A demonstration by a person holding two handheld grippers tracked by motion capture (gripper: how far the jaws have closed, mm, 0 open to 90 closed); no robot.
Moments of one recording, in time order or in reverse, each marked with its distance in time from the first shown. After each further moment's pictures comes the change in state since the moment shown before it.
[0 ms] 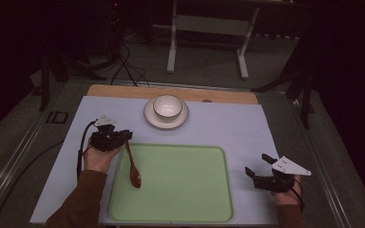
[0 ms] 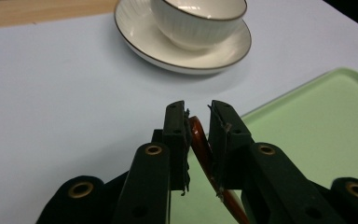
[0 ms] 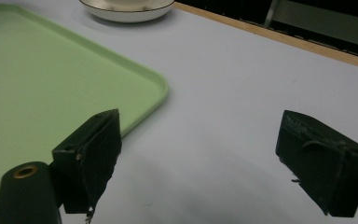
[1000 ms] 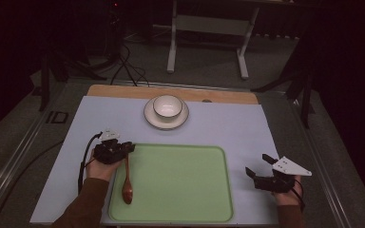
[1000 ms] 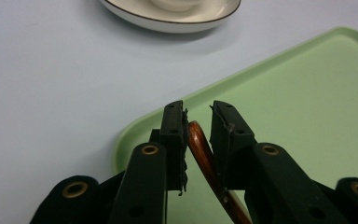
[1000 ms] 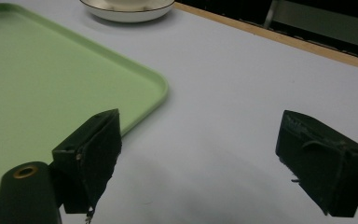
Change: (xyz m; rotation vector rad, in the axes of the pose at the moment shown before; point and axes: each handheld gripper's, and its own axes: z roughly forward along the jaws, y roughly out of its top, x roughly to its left) left arm -0.008 -0.038 0.009 0.018 -0.025 0.047; right arm 0.000 0.000 -0.002 -0.004 0.000 -0.008
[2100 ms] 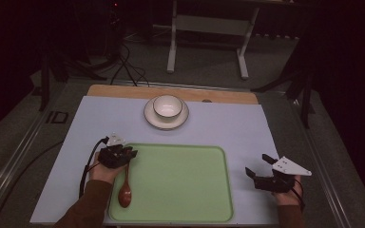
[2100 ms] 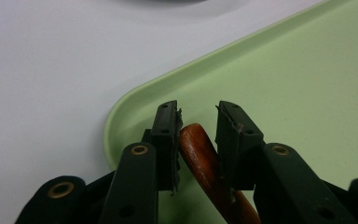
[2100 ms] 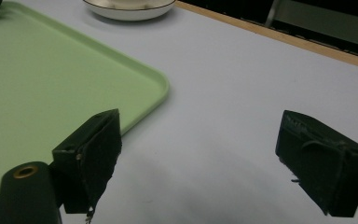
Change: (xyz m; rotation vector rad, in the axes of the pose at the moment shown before) left arm -0.002 -0.014 0.019 0.075 0.050 0.049; right arm 0.000 0.000 0.000 0.009 0.005 -0.002
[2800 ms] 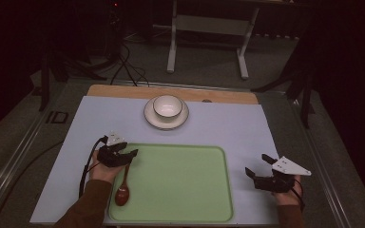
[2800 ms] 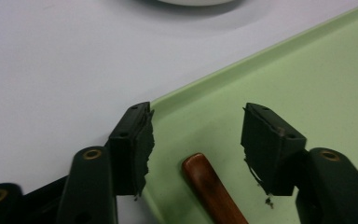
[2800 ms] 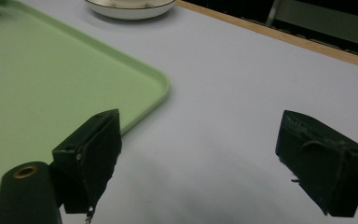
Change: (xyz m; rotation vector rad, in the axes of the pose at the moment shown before) left arm -0.001 0.003 -0.003 -0.033 0.077 0.004; right arm 0.000 0.000 0.001 0.002 0.002 -0.001
